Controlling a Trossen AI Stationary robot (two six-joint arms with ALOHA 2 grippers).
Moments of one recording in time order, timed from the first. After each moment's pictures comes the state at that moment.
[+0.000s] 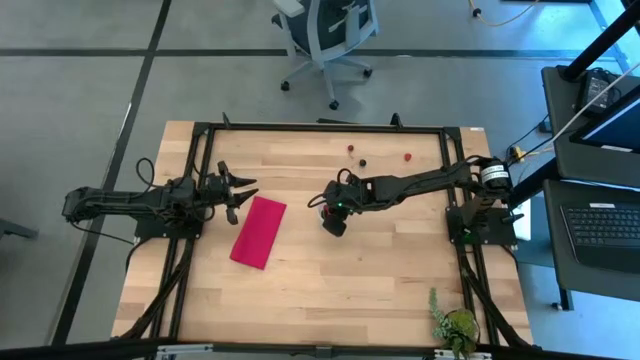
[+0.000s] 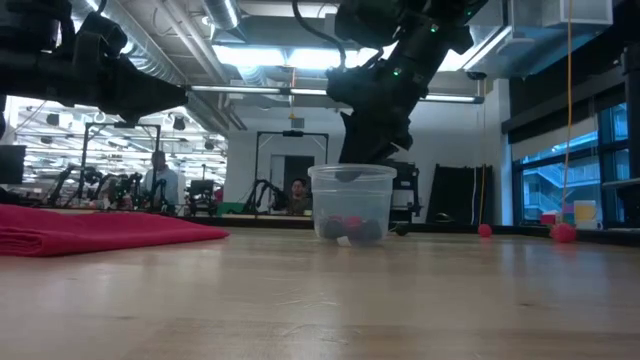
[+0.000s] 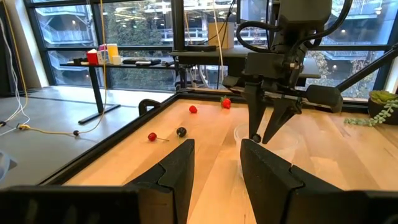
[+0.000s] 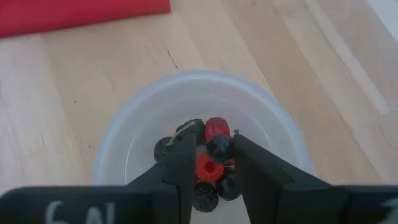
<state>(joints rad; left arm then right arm) 0.08 0.22 0.01 0.22 -0.25 0.00 0.01 1.81 1.22 -0.41 0.22 0.39</state>
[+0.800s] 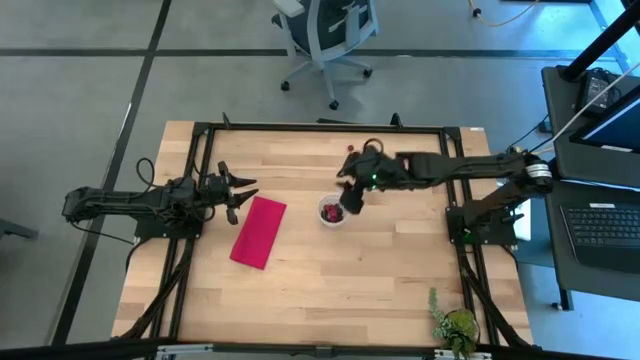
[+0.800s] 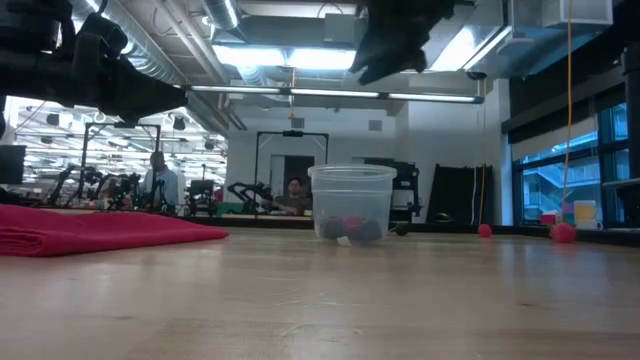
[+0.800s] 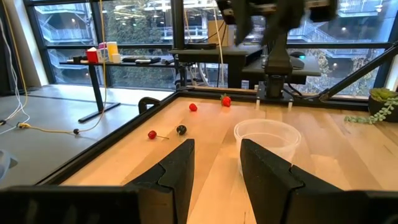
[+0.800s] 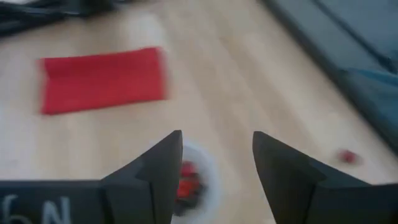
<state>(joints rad) 0.08 0.22 0.01 0.21 -0.25 0.00 -0.04 1.49 1.28 -0.53 0.26 0.28</state>
